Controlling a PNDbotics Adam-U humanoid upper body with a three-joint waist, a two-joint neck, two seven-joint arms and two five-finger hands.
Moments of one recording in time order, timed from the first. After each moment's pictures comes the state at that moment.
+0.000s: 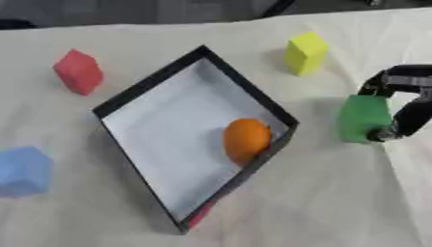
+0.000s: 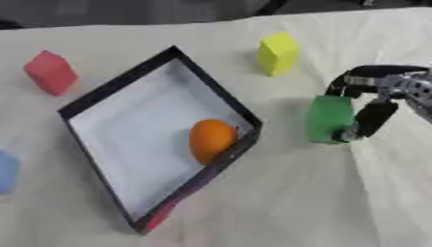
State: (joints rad) left arm -0.33 0.49 0.06 -1.75 0.43 0.14 0.17; right arm -0.53 -1.09 0.37 -1.70 0.23 0.27 0.53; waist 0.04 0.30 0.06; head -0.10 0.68
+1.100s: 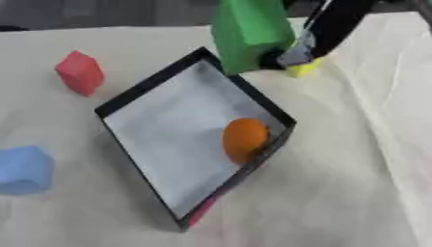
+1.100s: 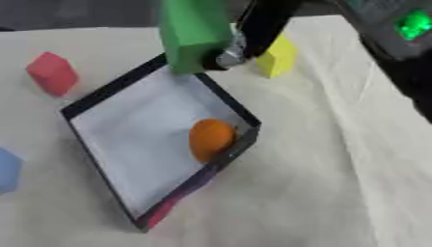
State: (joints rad) left arm -0.31 0.51 0.08 -1.78 0.42 0.12 0.21; right arm -1.19 -0.69 0.52 -1.72 0.34 0.23 0.83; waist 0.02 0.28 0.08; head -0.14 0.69
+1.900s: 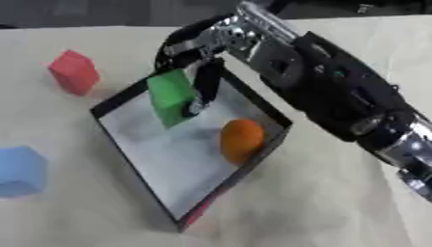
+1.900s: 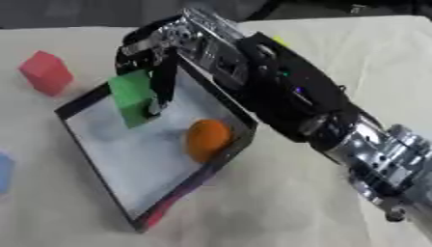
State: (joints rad) left arm -0.34 0.52 0.10 -1.78 0.43 0.11 0.23; right arm -1.17 -0.34 0.63 -1.20 0.57 0.04 0.81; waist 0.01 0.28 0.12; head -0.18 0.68
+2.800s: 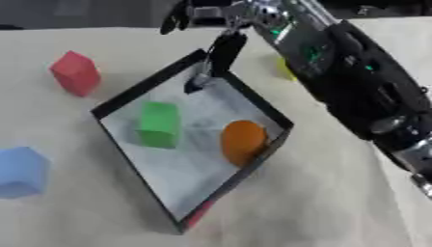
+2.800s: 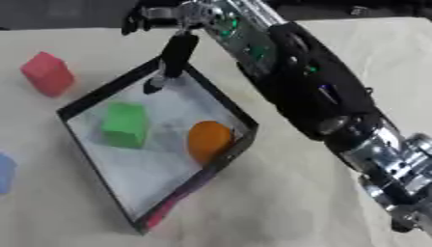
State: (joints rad) left arm -0.33 0.52 0.11 -1.78 0.43 0.11 0.23; right arm -1.18 -0.50 0.46 -1.39 0.51 0.05 0.72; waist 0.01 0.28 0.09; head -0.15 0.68
